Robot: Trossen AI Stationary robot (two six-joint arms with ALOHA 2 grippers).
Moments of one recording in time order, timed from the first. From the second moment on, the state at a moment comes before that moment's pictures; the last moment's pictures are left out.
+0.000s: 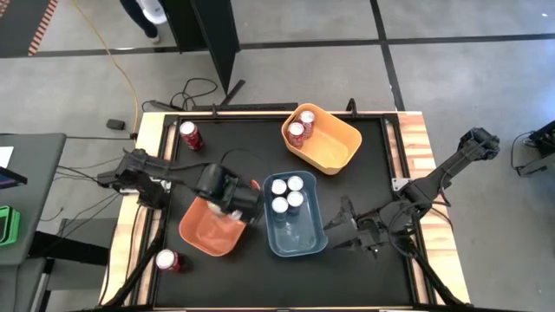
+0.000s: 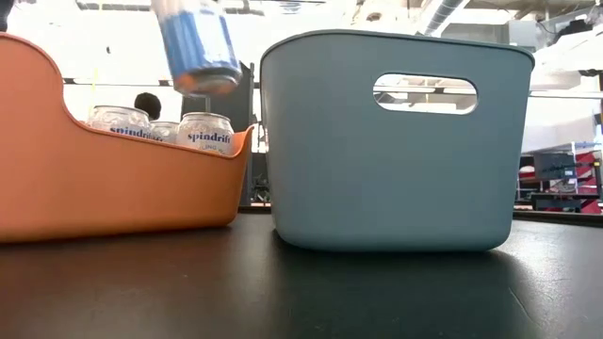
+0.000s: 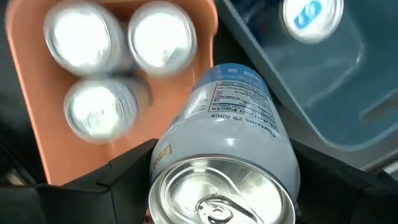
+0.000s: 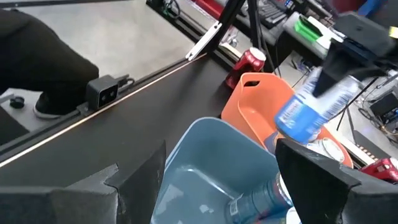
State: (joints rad) left arm -0.28 1.77 1.94 -1.57 -0.13 -1.29; right arm 0.63 1.07 0.78 -0.09 0.29 -0.38
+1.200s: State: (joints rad) left arm -0.23 1.77 1.48 -1.38 -0.18 -1.17; right arm 0.63 1.07 0.78 -0.13 0.29 -0.38
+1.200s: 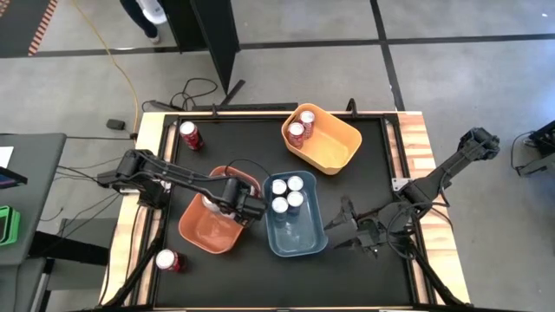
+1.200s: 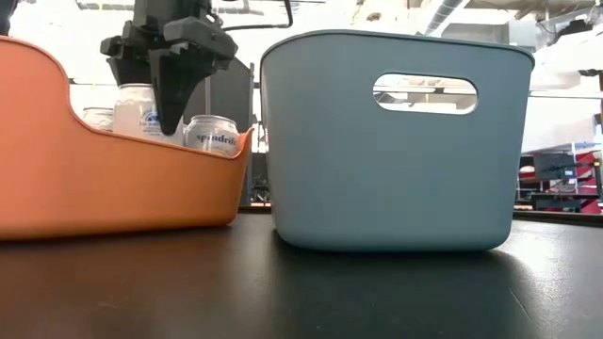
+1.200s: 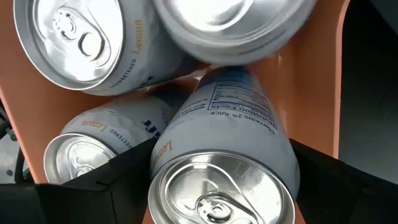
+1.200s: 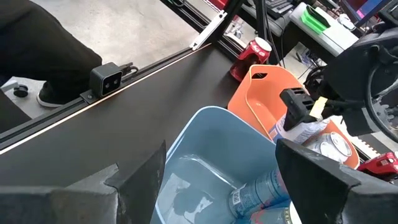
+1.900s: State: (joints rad) left arm -0.22 1.77 1.48 -1.34 -0.18 -1.13; right arm 0.63 1.06 0.78 -0.13 0.29 -0.38
